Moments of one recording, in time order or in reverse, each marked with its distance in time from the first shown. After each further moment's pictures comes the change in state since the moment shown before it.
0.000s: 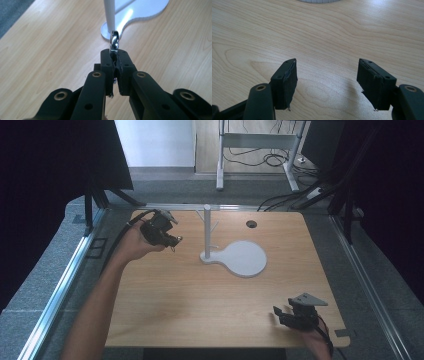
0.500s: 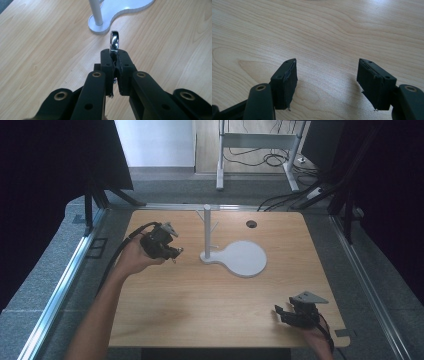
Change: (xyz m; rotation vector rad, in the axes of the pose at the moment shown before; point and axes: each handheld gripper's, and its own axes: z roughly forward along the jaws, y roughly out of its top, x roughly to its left) left arm -0.028 -0.022 0.006 0.011 -0.025 0.000; right arm -0.011 -0.002 0.007 0.014 0.006 0.002
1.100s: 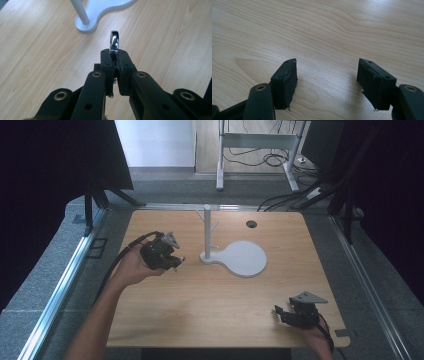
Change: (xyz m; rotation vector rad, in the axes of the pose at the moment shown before) left arm -0.027 -0.010 -0.008 -0.026 -0.009 0.062; right arm -0.001 -0.001 0.002 0.007 -0.001 -0.005
